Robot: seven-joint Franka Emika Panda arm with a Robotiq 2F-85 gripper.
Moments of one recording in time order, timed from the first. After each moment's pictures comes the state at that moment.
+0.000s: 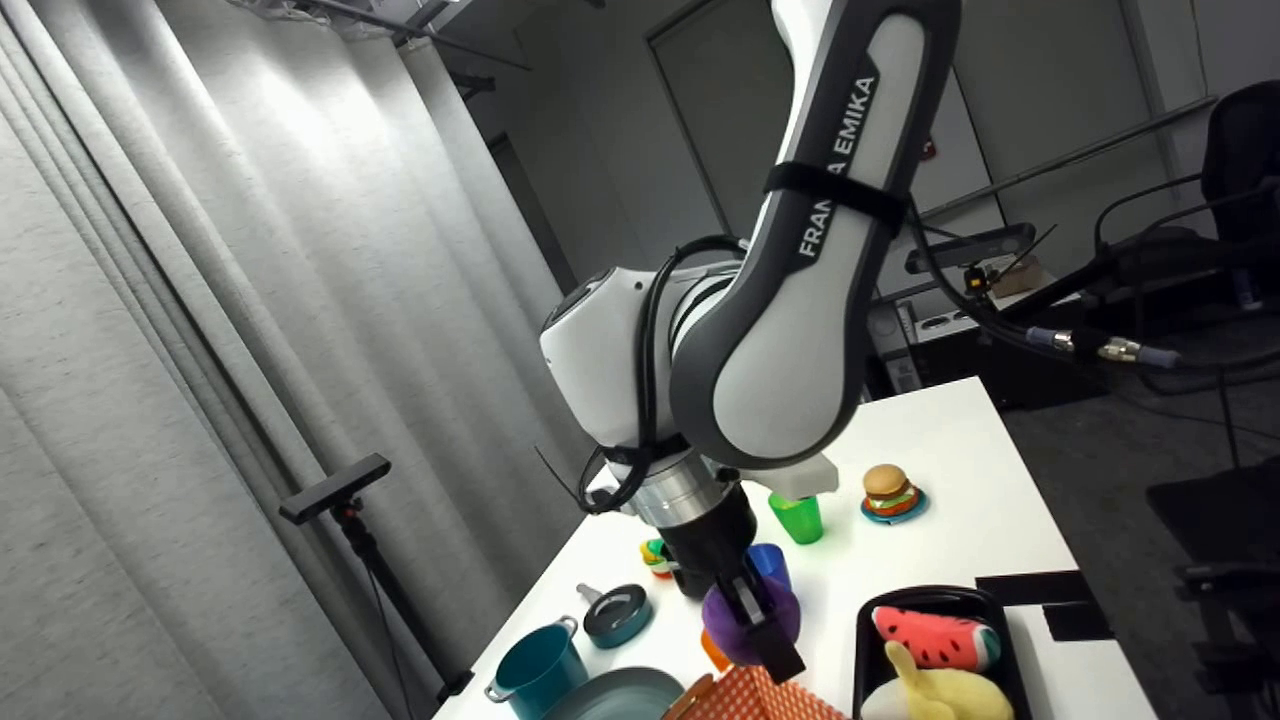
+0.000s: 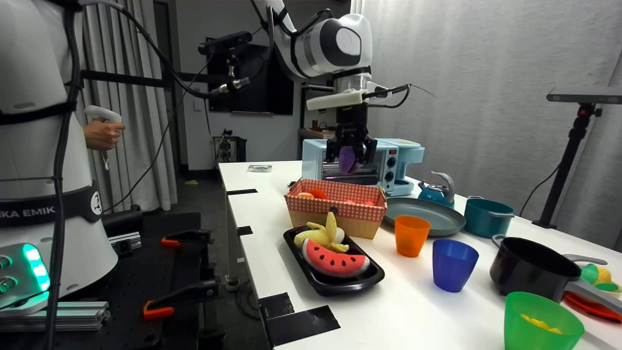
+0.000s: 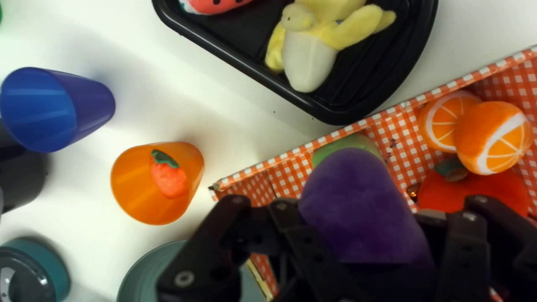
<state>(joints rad) 0.09 0.22 0.08 -2.17 -0.25 2.37 -0.17</state>
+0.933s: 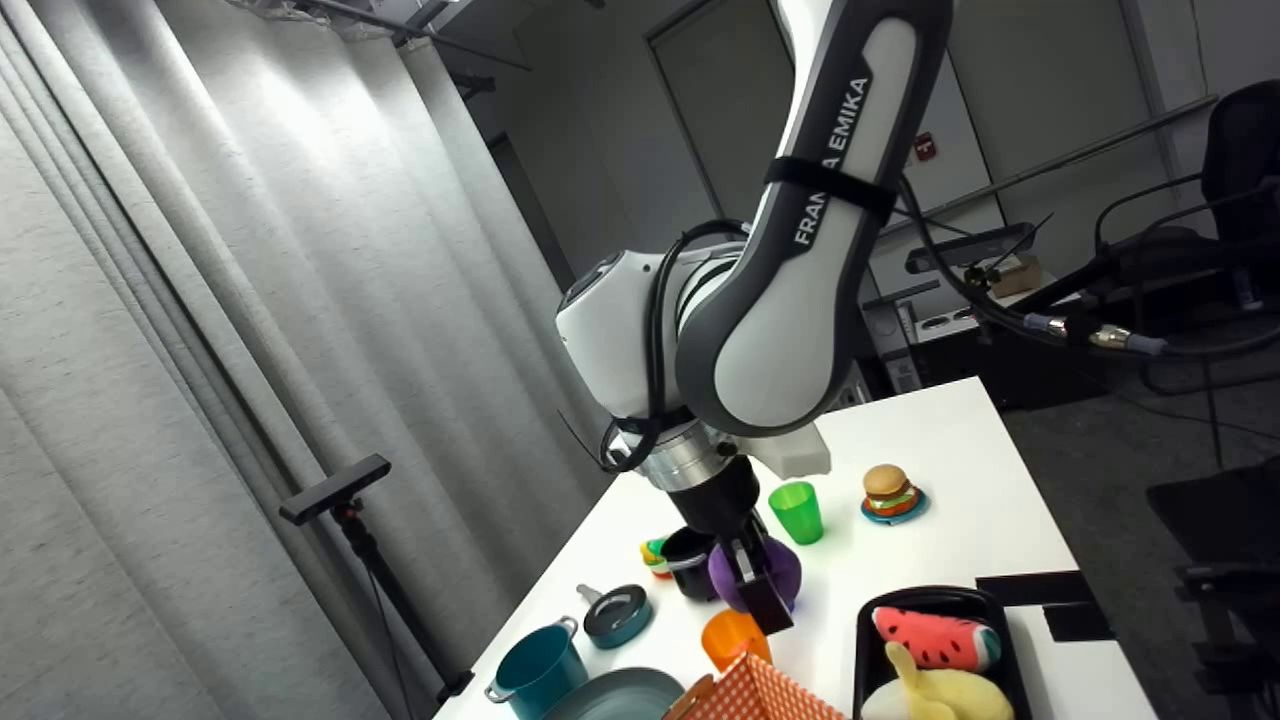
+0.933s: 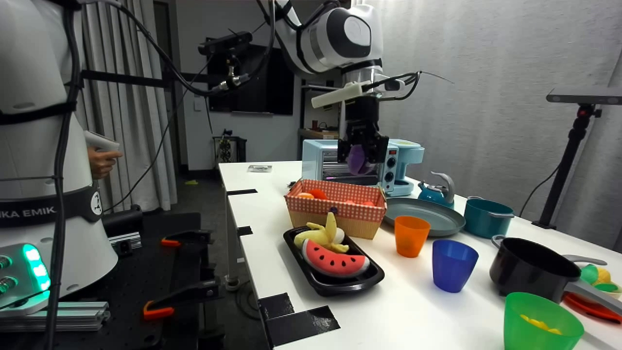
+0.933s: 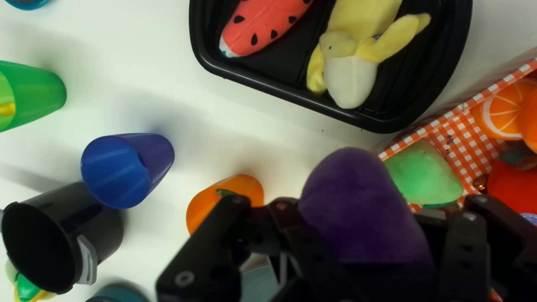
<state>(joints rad) 0.08 0.19 0.02 -2.18 -0.29 2.35 0.00</state>
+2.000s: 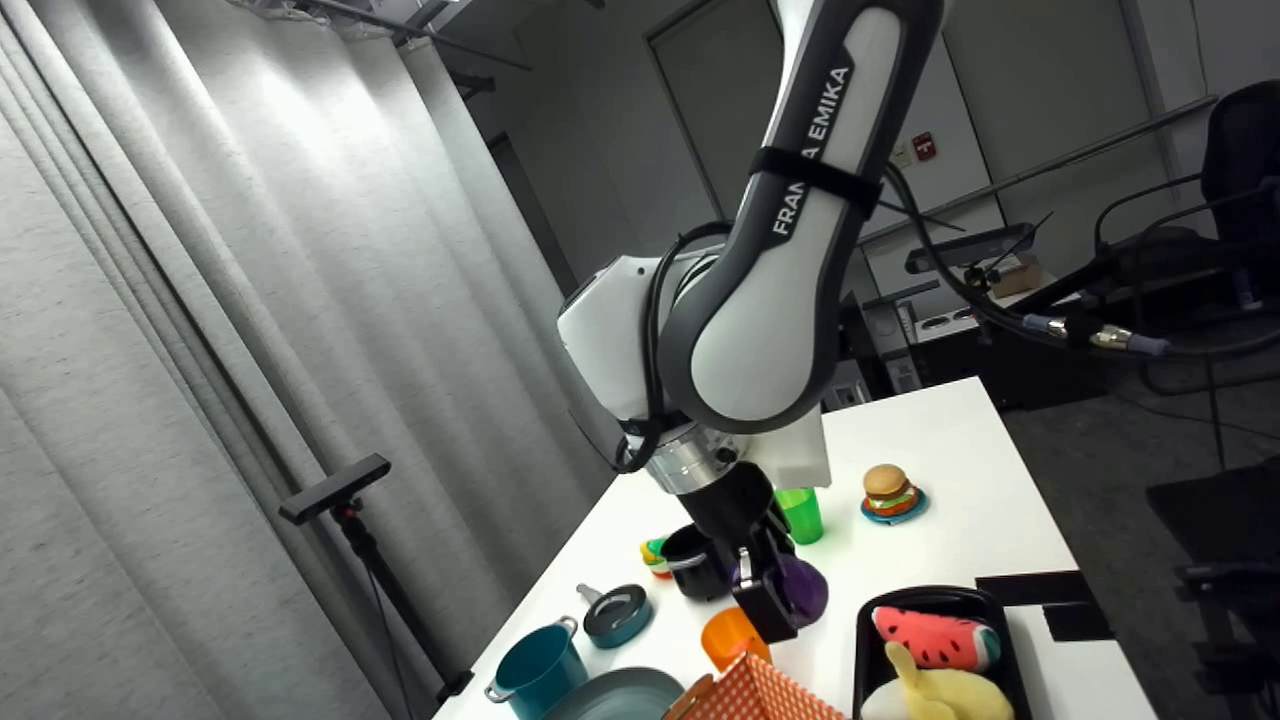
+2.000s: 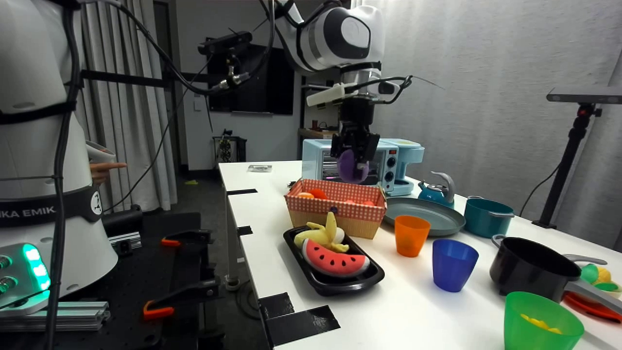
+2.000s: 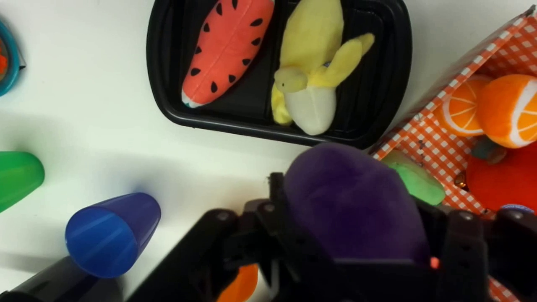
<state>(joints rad) 0.08 0.19 0.02 -2.18 -0.19 2.27 0.12</state>
